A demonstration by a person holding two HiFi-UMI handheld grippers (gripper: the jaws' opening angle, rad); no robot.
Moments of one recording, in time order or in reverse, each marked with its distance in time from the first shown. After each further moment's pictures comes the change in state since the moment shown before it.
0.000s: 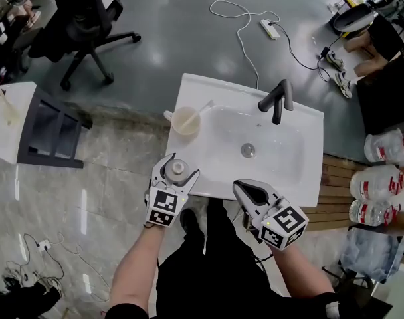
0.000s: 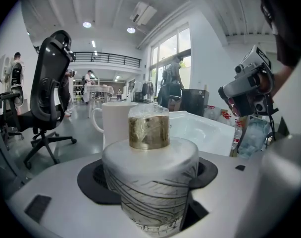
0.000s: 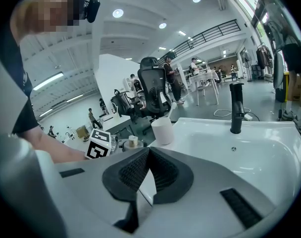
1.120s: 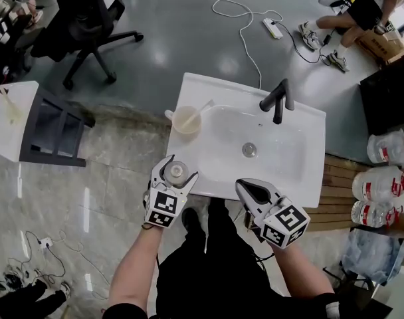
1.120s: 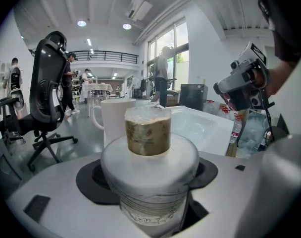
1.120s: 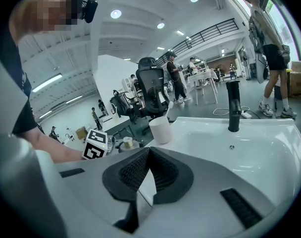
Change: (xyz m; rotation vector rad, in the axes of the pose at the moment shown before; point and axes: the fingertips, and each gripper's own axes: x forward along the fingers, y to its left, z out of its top) left arm -0.004 -0.003 -0.008 0.040 0.049 0.006; right arm -0.003 -0.010 -0.002 0.016 0.000 0.000
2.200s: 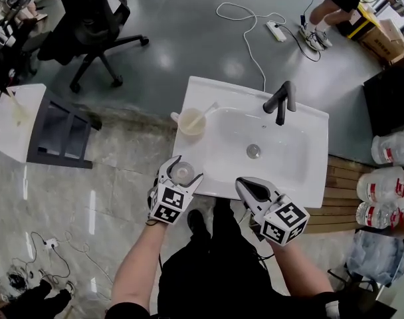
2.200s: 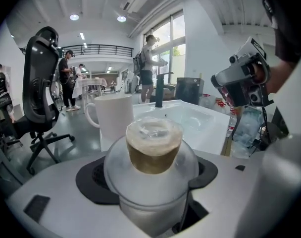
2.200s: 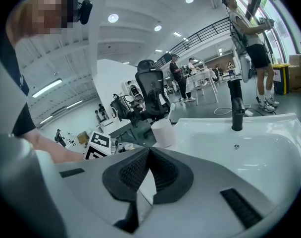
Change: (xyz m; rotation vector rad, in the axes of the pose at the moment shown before) left arm 0.002 -0.004 -0.007 0.044 0.097 -0.045; right arm 0.006 0.008 0.007 0.037 -0.030 0.016
